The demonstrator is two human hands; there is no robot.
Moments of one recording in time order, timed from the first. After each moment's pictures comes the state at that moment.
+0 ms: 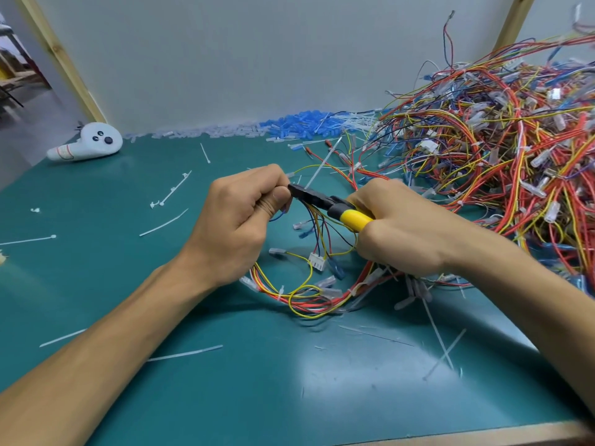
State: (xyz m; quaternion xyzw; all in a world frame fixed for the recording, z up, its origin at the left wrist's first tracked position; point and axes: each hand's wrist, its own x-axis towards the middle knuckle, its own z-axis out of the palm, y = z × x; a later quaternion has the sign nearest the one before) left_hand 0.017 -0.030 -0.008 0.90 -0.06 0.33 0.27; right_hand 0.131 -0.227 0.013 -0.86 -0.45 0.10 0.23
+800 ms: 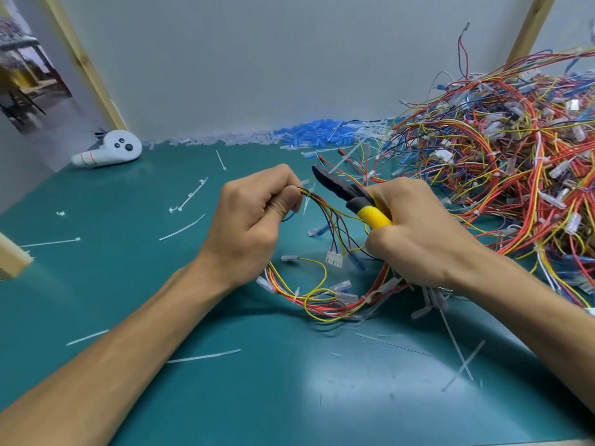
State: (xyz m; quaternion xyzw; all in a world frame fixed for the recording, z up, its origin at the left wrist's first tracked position) left_hand 0.017 -0.026 -0.008 0.88 -0.05 0.35 0.33; right_hand 0.126 -0.221 0.005 -0.84 -0.43 0.00 0.34
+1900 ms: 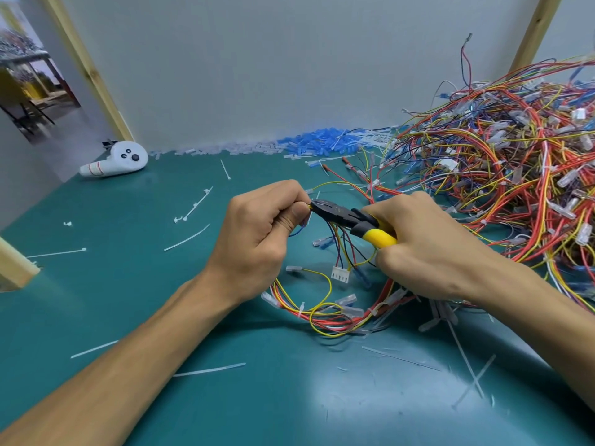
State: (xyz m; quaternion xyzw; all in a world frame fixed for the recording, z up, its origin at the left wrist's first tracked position) left_hand 0.017 -0.029 -0.007 0.88 -0.06 0.37 0.29; right_hand 0.128 -0.223 0.006 -0.86 -0.45 -0.02 0.23
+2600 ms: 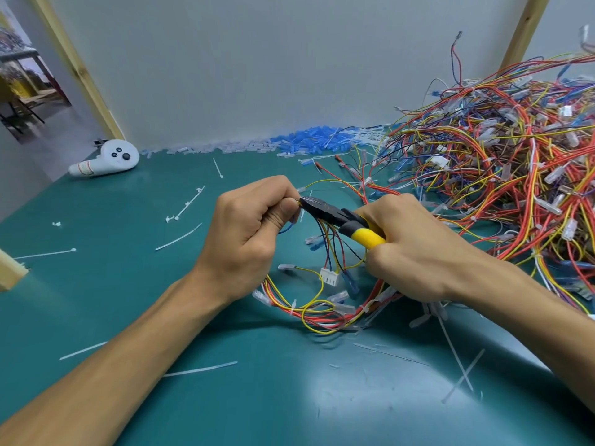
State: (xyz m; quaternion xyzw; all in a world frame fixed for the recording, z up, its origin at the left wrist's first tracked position) left_hand 0.016 -0.028 -0.007 0.87 -0.07 0.37 0.30; right_hand 0.123 -0.225 0.006 -0.85 -0.45 0.02 0.27
